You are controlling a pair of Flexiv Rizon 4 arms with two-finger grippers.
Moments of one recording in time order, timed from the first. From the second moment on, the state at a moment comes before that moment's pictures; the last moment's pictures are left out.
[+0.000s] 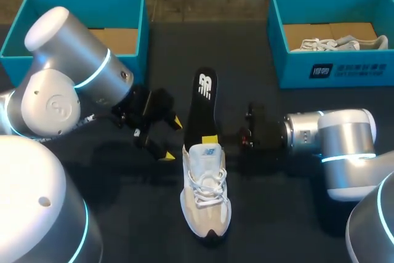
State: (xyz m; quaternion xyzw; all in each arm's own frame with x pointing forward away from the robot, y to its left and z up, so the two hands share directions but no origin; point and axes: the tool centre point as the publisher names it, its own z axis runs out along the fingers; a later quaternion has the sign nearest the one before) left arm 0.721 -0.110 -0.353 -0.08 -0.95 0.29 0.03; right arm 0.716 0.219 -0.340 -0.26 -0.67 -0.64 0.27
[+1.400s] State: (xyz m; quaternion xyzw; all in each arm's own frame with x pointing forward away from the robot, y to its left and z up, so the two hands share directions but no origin) left arm 0.721 -0.106 -0.360 -0.06 -0.96 0.28 0.02; right arm 0.740 0.234 -0.305 -0.23 -0.67 -0.66 0.26
